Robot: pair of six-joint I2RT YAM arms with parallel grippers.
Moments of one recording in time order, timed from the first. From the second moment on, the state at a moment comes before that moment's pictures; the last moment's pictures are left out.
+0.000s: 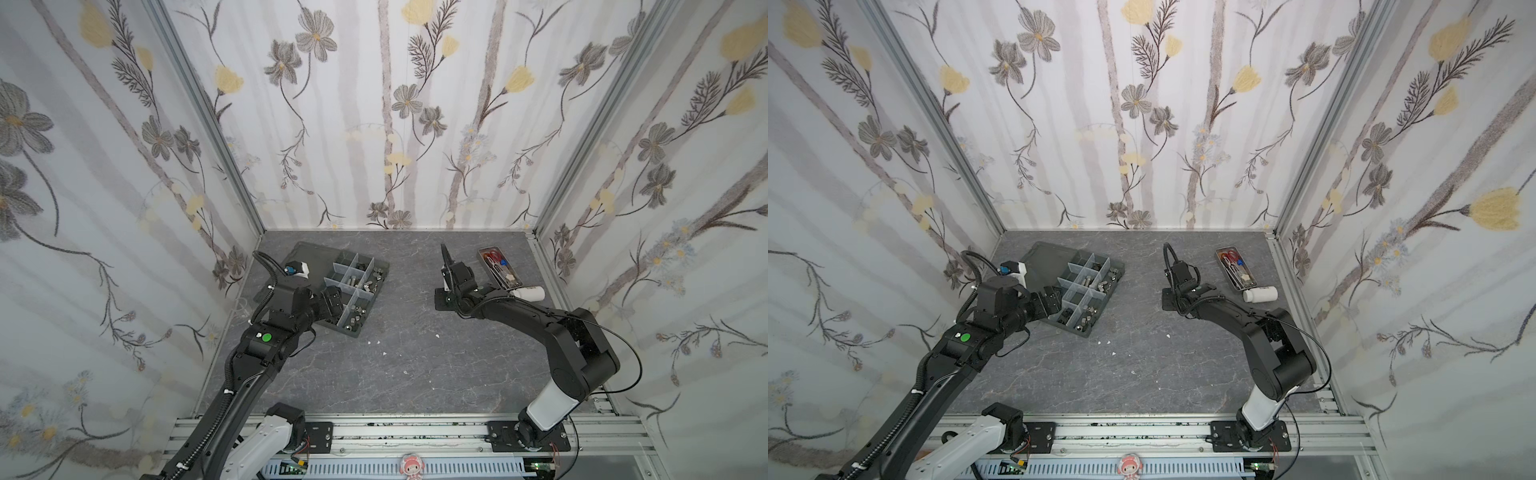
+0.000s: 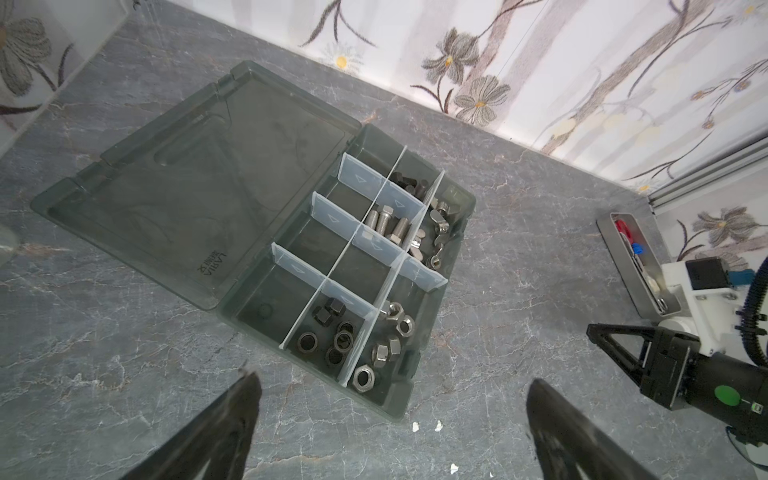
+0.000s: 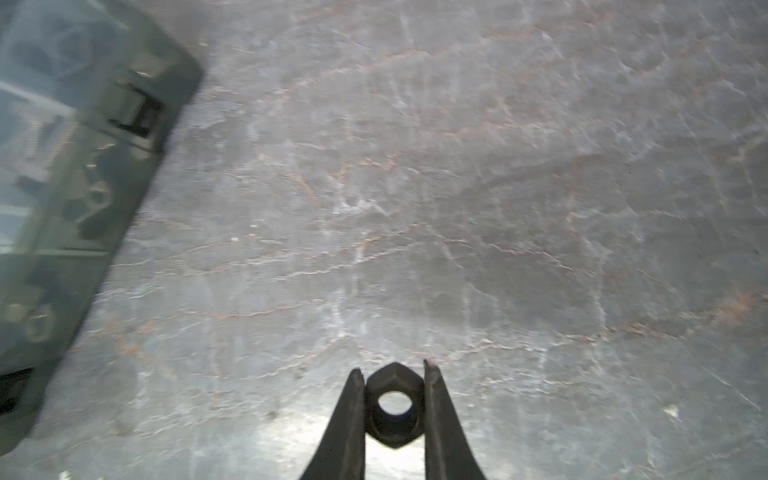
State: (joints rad) left arm -0.33 0.87 0.89 -0.62 -0.08 -0.52; right arm 0.57 1.68 1.07 -0.31 0.08 0.44
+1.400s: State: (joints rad) left arm -0.33 0.70 1.03 -0.78 -0.08 -0.53; right arm 1.00 2.30 1.83 -0.20 -0.18 0.50
